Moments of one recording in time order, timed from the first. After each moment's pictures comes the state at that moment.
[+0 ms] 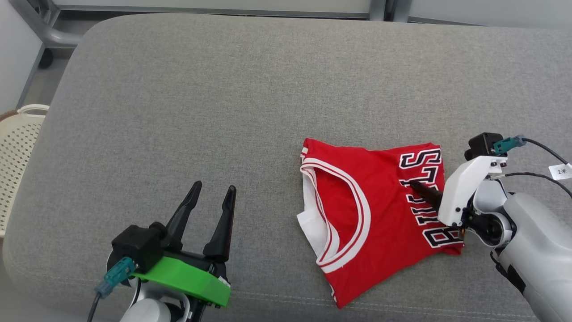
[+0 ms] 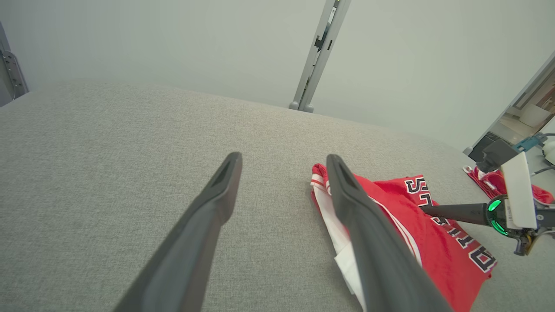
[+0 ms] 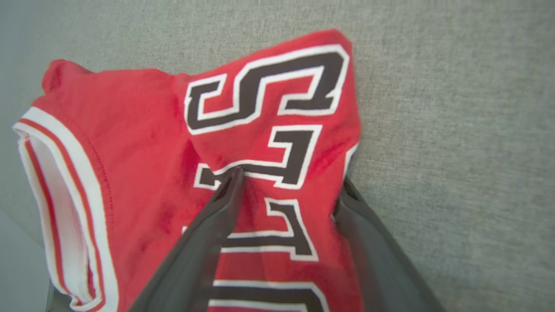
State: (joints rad) left arm -0.16 0.31 -0.53 -0.01 -0.66 0.08 -0.20; right arm -0.60 -0.40 0.54 0.67 0.97 0.13 0.39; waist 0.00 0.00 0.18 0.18
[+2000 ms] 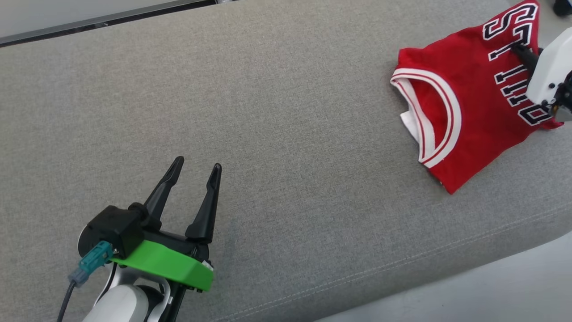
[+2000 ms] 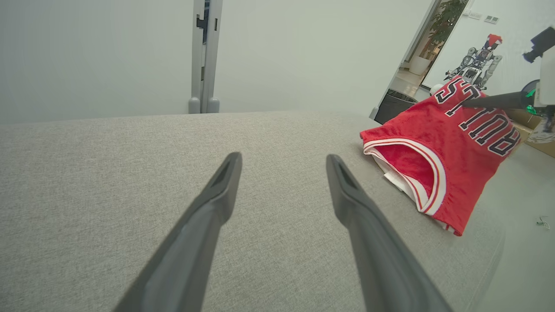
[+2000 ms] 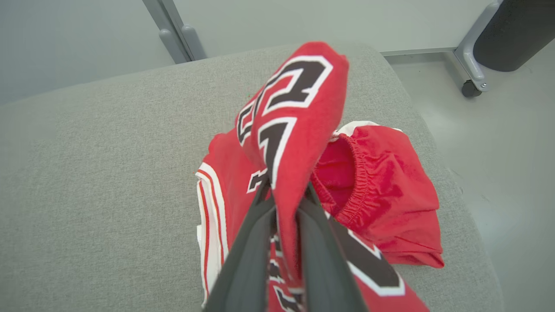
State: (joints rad) left arm -0.20 0.40 -0.52 -0.13 -0.63 0.13 -0.13; right arm -1.01 -0.62 0.62 0.74 0.96 0.13 0.35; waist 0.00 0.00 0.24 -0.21
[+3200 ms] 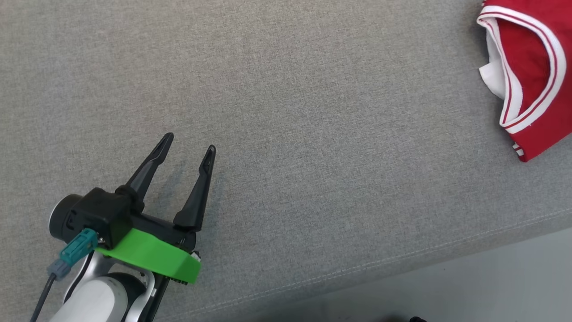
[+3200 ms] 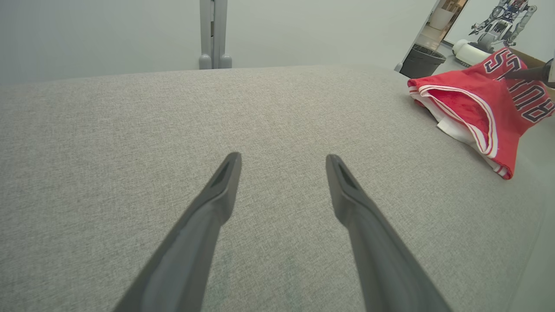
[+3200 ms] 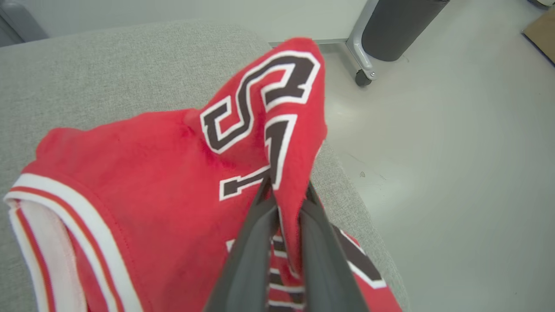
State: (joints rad) left arm -0.26 0.51 -0.52 -0.30 -0.58 0.18 0.00; right arm -1.16 -0.70 0.58 1.13 0.85 0.13 0.10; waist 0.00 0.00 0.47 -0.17
